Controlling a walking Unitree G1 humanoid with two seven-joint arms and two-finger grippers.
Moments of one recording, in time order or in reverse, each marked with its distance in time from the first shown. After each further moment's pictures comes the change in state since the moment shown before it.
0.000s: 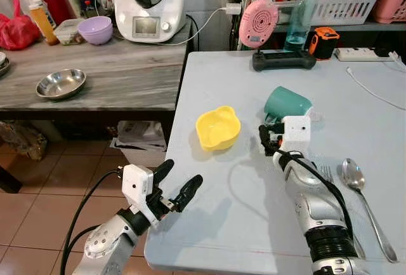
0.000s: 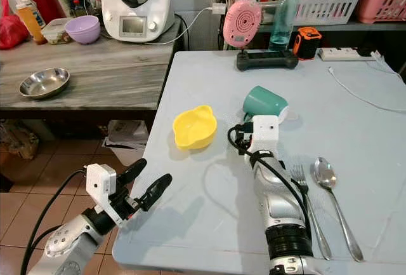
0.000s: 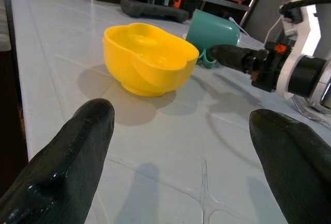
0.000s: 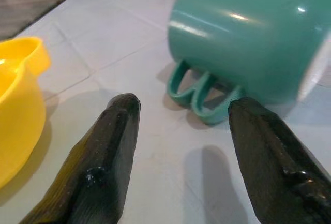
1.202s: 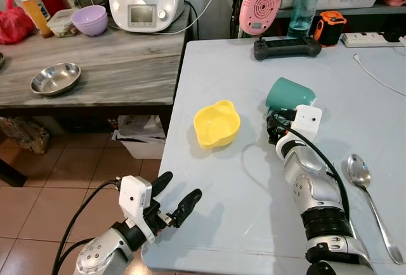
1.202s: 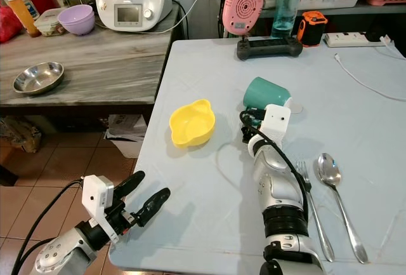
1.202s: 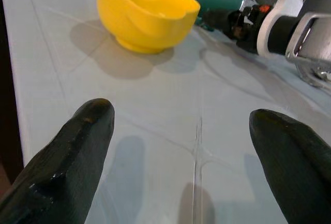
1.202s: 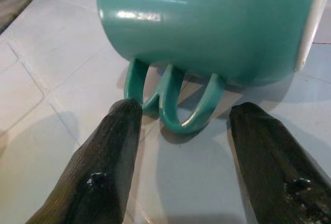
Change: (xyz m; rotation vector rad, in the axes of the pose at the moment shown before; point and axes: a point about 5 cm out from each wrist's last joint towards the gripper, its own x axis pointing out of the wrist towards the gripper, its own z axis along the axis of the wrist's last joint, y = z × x) left arm -0.020 -0.009 -0.006 -0.009 0.072 -0.001; right arm 0.022 -0.005 0.014 0.187 0.037 -0.107
